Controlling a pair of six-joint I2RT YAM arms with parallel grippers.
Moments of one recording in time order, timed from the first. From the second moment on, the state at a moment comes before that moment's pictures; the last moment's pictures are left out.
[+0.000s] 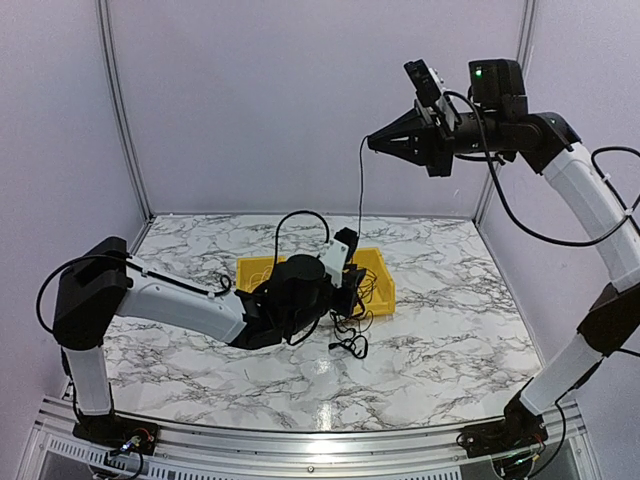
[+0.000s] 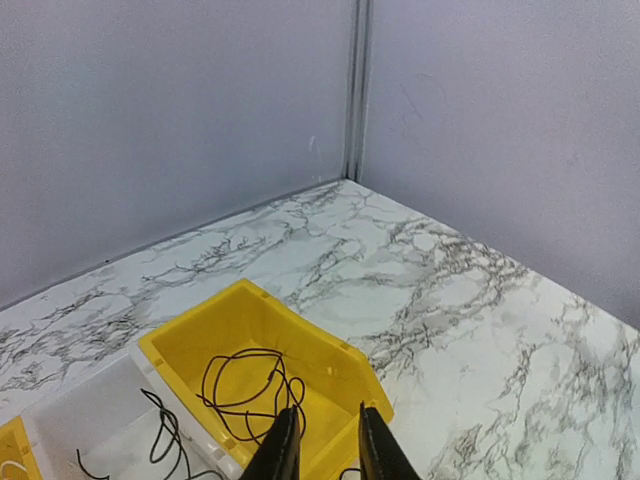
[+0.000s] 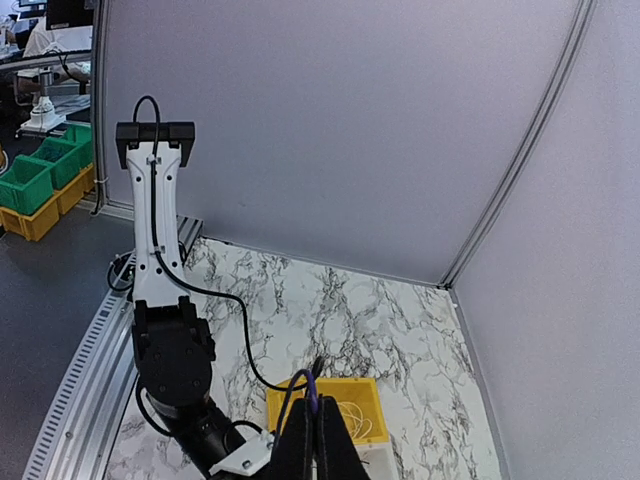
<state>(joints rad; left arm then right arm) -1.15 1.93 1.19 0.59 -0.42 -0.12 0.56 1.55 1.99 -0.77 -0.98 -0.54</state>
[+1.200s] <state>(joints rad) -1.23 1.65 0.62 0.61 -0.39 -0.36 0.40 1.60 2.02 -0.66 -0.97 -0.47</state>
